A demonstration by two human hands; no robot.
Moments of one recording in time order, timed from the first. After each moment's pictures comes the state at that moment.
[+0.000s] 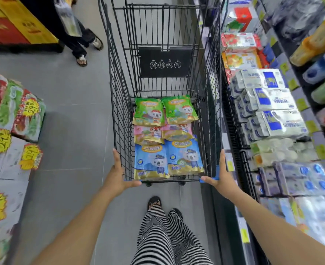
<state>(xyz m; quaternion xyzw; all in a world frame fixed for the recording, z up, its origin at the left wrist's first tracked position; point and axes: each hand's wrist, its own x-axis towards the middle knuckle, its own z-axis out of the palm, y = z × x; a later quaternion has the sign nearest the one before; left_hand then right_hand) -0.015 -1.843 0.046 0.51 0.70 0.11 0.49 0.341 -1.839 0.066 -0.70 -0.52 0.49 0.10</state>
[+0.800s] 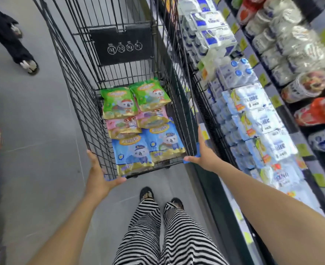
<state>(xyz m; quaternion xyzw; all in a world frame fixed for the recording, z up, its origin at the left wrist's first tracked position) 0.021 -2.163 0.055 0.52 0.69 0.16 0.47 0.362 -2.167 0.065 -0.73 -0.50 0.47 0.04</state>
